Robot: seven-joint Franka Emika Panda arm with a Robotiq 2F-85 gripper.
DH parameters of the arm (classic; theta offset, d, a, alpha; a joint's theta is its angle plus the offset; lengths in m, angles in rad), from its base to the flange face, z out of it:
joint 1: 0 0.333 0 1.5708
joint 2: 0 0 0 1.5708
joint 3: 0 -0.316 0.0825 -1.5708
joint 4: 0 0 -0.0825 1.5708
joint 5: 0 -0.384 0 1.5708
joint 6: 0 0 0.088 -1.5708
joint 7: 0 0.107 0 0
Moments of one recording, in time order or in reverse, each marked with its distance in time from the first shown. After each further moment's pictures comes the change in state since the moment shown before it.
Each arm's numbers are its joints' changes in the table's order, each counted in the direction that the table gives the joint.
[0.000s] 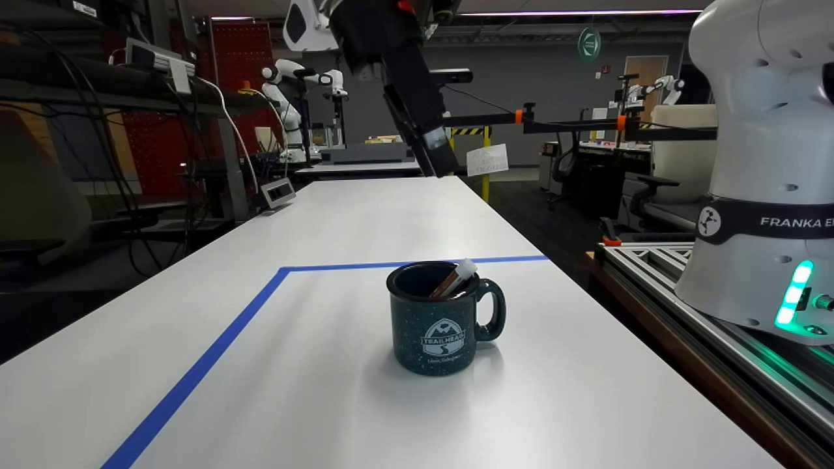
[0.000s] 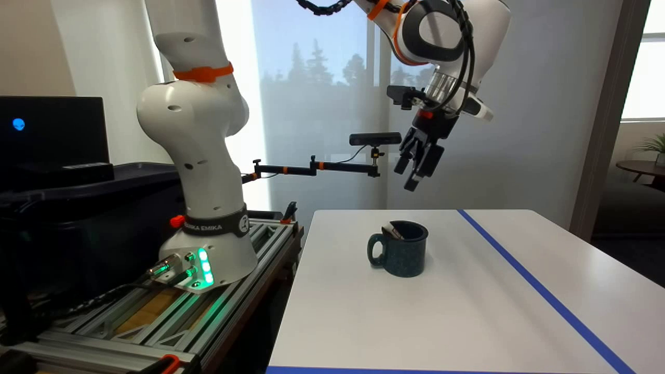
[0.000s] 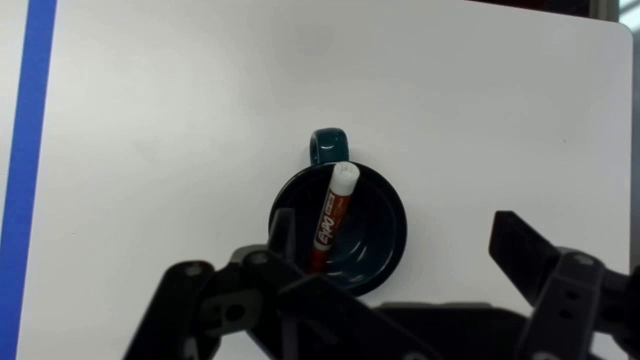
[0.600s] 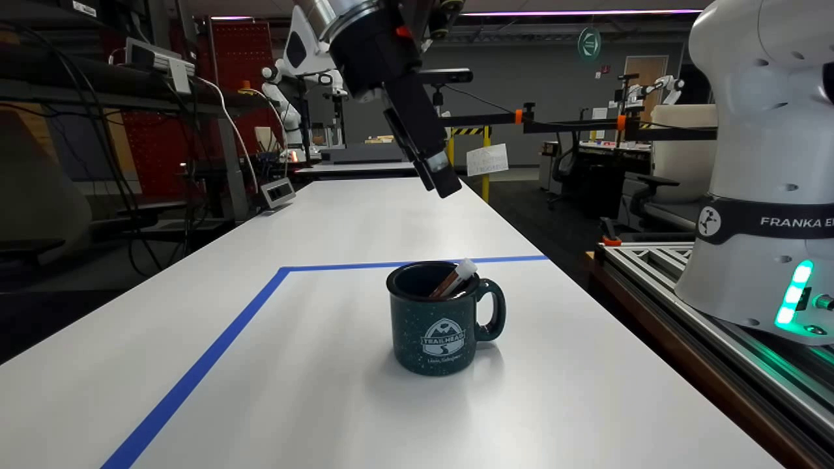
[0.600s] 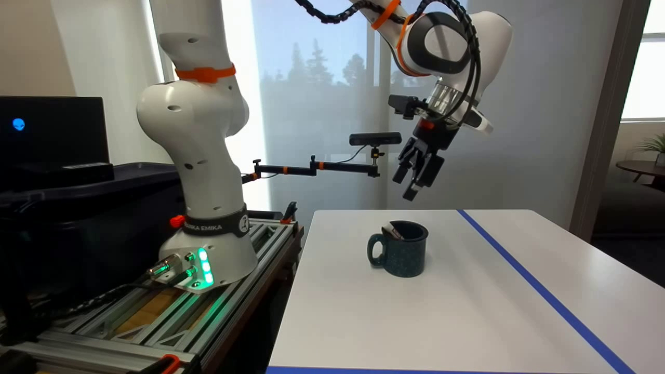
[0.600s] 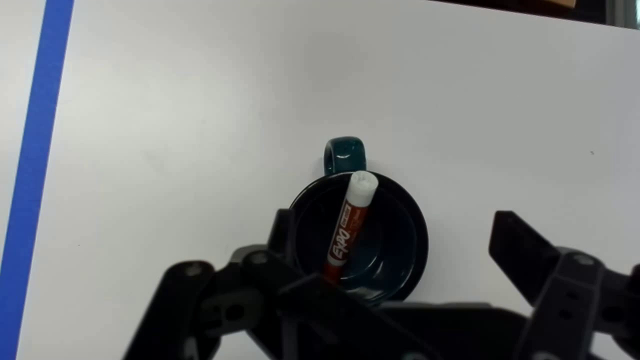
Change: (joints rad) arm -0.002 -0.053 -0.004 0.011 0.029 -0.001 0.012
